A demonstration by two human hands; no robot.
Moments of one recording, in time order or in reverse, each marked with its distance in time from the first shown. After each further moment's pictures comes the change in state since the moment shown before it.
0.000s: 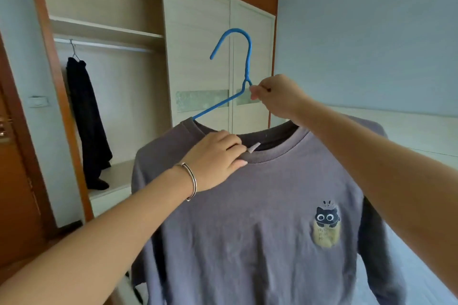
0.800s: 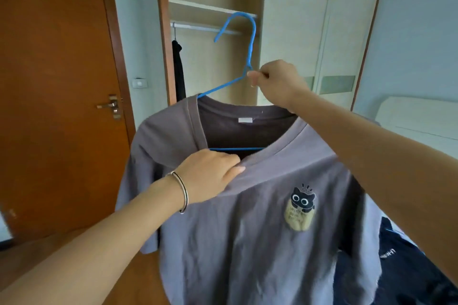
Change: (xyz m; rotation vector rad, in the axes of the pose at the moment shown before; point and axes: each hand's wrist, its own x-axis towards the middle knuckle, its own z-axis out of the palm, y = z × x) left_hand -0.277 -0.264 -0.051 -0.024 -0.286 -0.254; right_hand 0.105 -0.281 0.282 0.102 -0.068 -0.129
